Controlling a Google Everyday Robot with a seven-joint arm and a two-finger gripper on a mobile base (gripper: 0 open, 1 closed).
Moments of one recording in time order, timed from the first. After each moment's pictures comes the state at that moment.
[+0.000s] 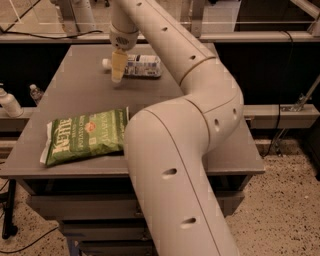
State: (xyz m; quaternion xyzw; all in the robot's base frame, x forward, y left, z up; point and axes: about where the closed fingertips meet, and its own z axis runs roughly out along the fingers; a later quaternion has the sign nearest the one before) arm 0.789 0.121 0.862 -0.68 0.70 0.01 0.20
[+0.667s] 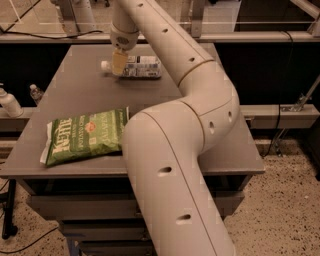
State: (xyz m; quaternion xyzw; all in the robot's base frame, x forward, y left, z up) arm 0.790 0.124 0.859 -0.68 0.70 0.02 0.20
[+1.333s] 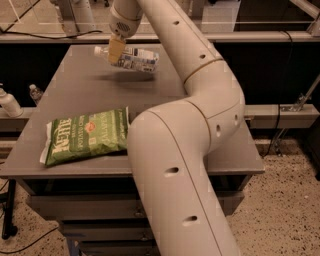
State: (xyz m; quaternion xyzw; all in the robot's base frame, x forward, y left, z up) arm 0.786 0.131 0.905 -0.67 0.69 0.05 0.26
